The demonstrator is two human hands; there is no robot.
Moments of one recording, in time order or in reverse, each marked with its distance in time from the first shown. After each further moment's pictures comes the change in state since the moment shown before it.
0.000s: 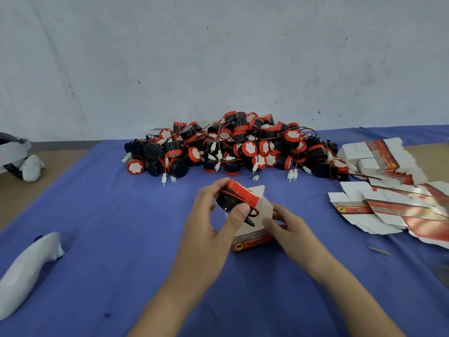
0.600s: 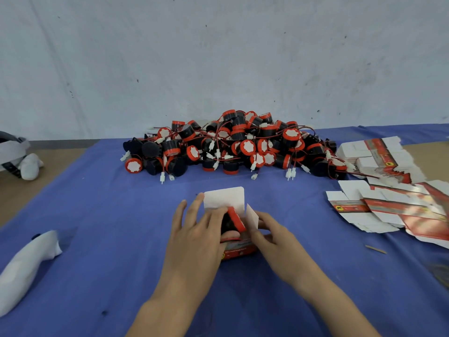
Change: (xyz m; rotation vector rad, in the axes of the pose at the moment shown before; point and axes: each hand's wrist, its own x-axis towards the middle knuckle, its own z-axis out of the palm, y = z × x) left_hand -0.004 -0.020 -0.003 1.138 -0.068 0.369; right_hand -0.020 0.000 0.025 0.003 -0.027 -0.068
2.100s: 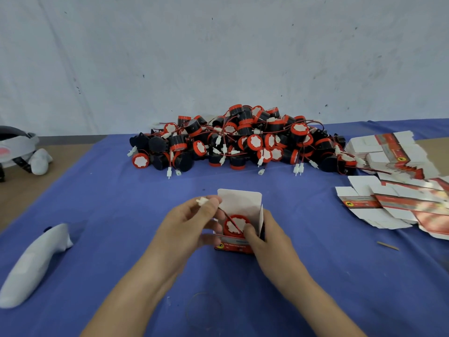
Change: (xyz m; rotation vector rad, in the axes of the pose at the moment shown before) left_hand 0.006 -0.023 -0.028 -1.598 -0.201 -0.780; right_hand -0.004 -0.018 0.032 -0.126 0.088 0.091
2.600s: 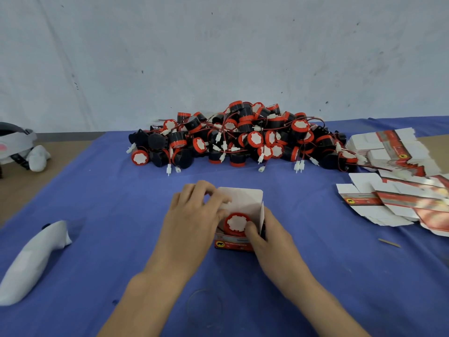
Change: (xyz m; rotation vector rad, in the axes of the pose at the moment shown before) left_hand 0.021 -0.022 -0.006 1.433 0.222 0.951; right_hand -0.004 -0.001 0.000 -0.026 0.007 -0.052
